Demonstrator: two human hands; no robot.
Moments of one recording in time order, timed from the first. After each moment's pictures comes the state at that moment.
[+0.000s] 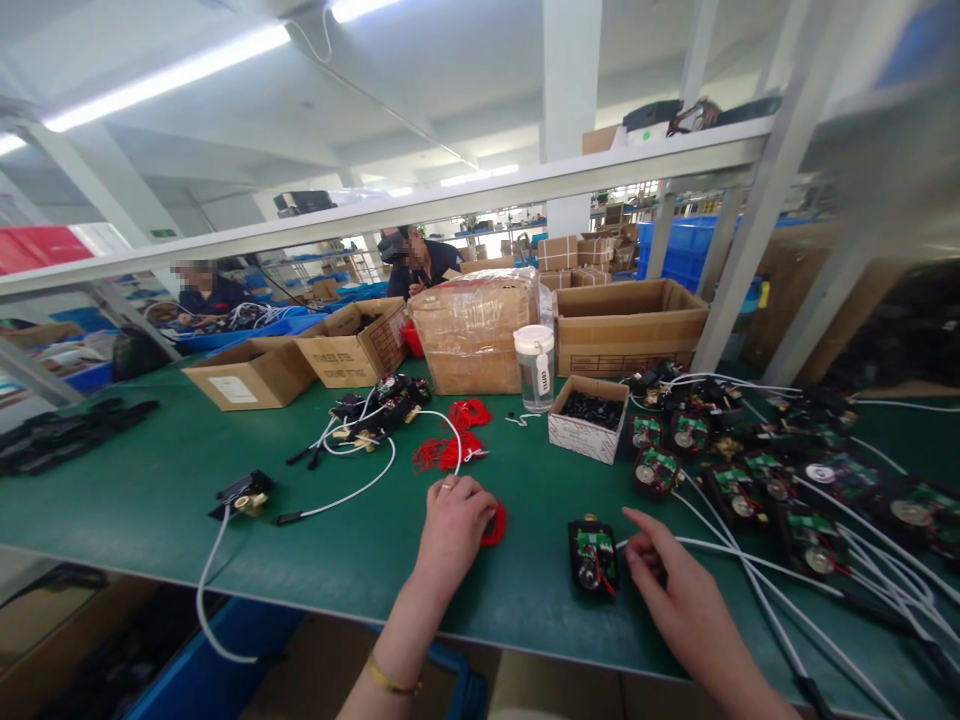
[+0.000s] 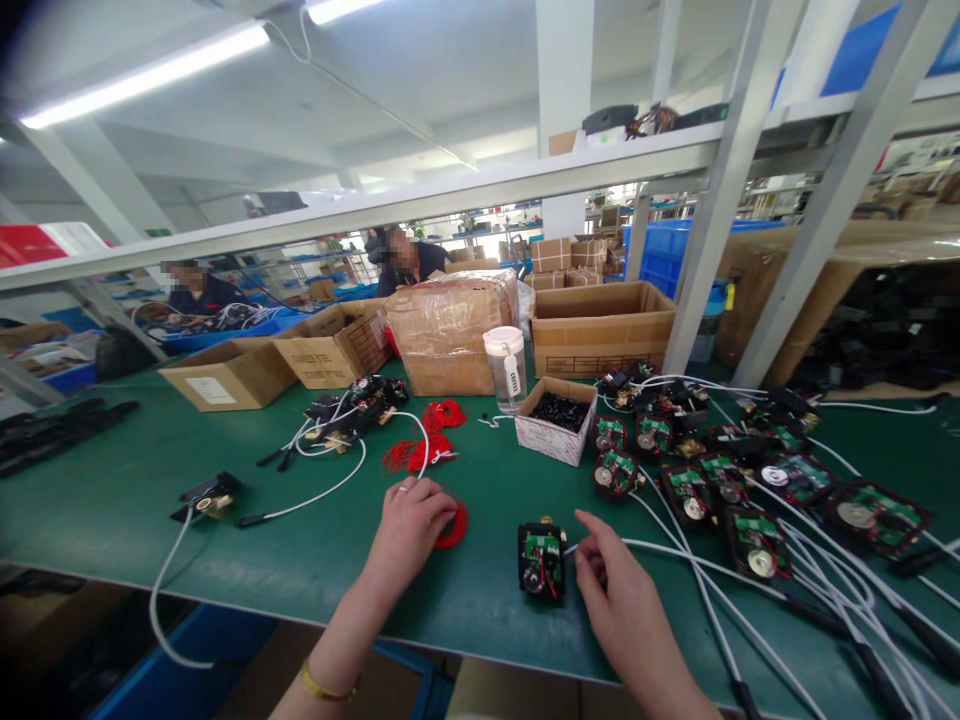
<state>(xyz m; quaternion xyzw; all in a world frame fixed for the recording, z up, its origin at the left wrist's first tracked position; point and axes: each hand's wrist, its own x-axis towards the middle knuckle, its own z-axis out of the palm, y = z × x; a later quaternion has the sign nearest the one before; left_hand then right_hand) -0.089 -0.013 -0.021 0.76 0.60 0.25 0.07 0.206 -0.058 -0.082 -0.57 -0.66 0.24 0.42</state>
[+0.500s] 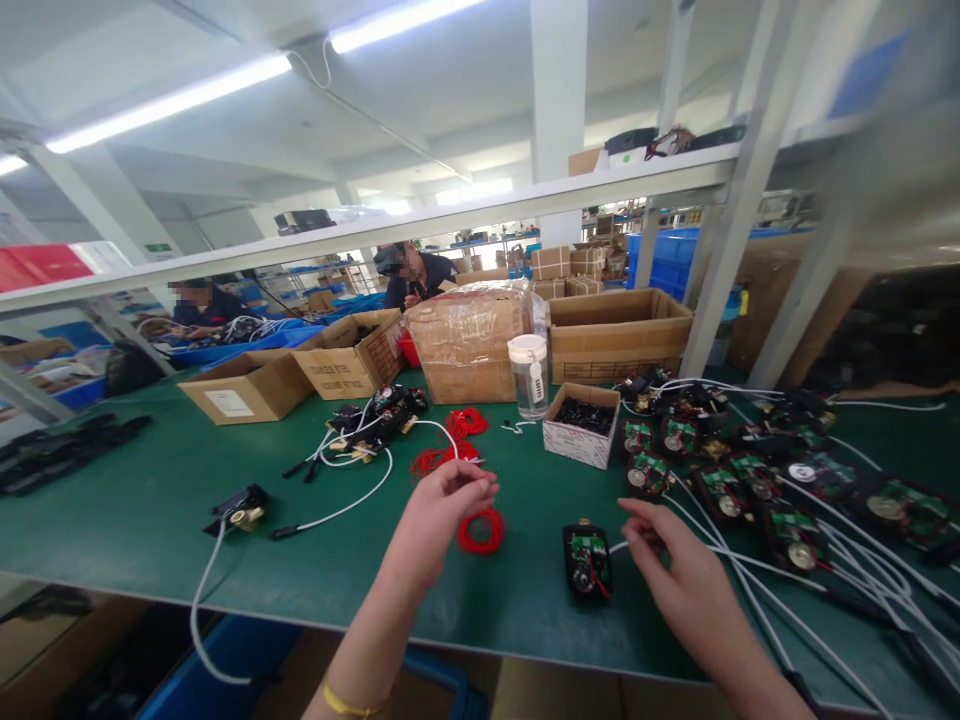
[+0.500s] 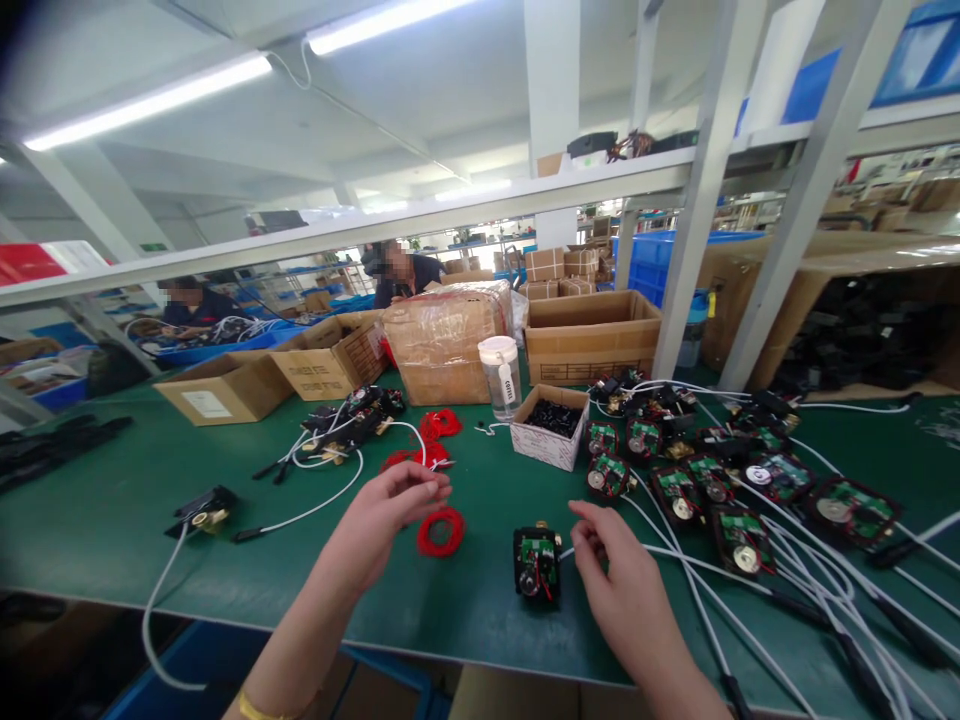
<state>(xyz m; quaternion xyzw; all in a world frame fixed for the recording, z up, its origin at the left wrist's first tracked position) -0.075 -0.023 0.055 0.50 0.54 0.48 0.48 0.207 -0.052 -0.038 -0.55 -0.66 0.22 0.47</state>
